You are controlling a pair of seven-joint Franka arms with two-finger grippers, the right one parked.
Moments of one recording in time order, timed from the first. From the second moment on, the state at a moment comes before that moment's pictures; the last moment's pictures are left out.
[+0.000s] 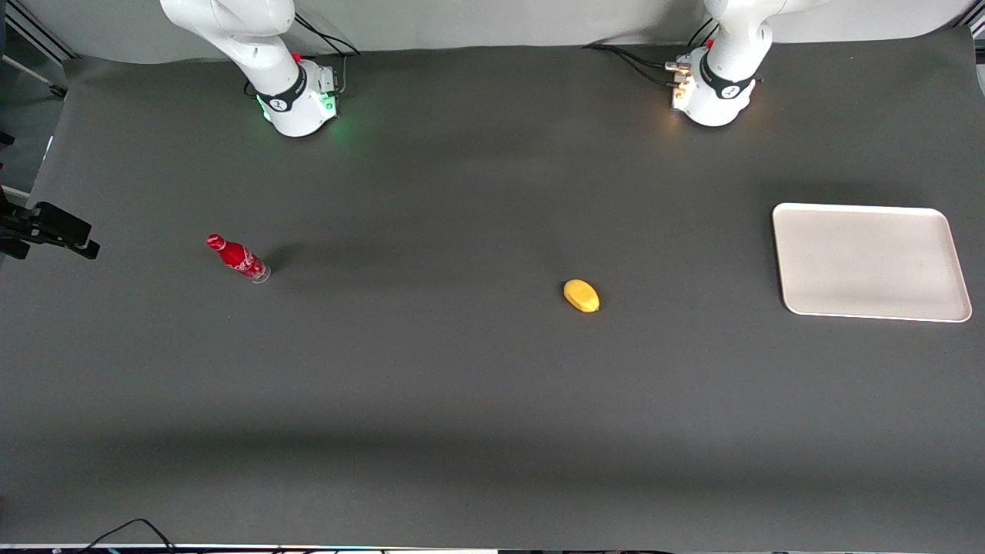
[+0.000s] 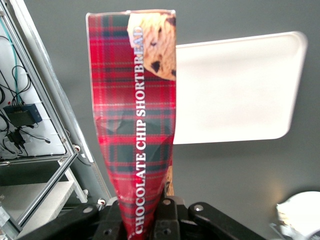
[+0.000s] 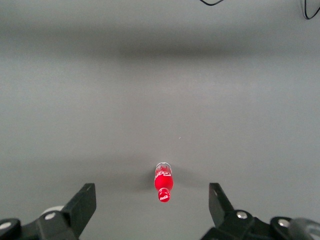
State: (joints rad) arm 0.16 0.45 0.48 -1.24 0.12 1.47 0.77
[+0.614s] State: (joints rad) arm 0.17 0.37 0.55 -1.92 0.02 2.18 0.80
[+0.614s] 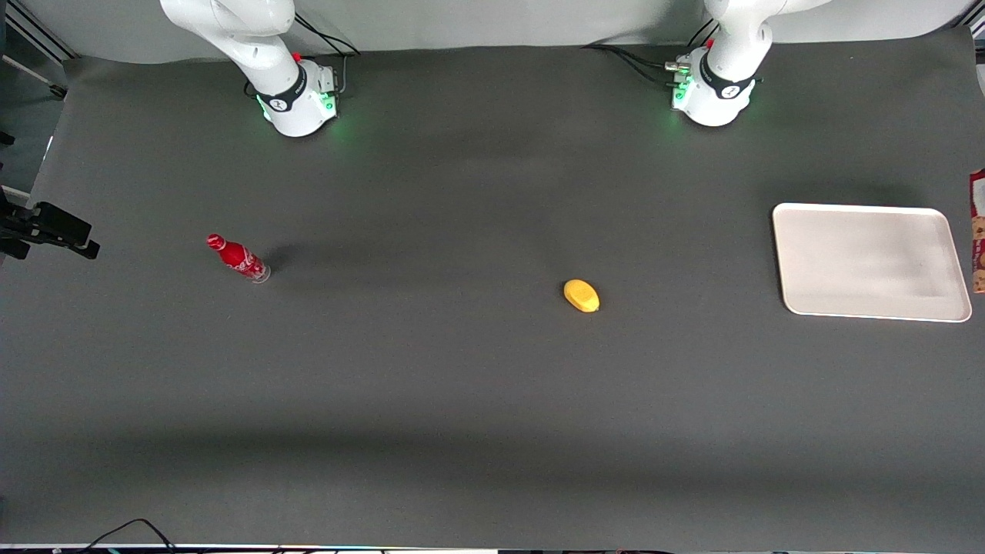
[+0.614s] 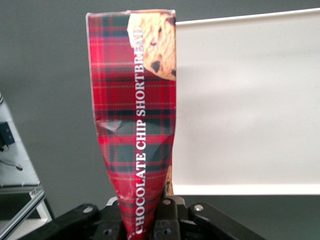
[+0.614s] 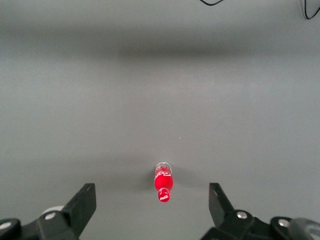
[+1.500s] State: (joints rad) arm 0.19 0.52 0.56 -2.00 -0.22 2.49 1.02
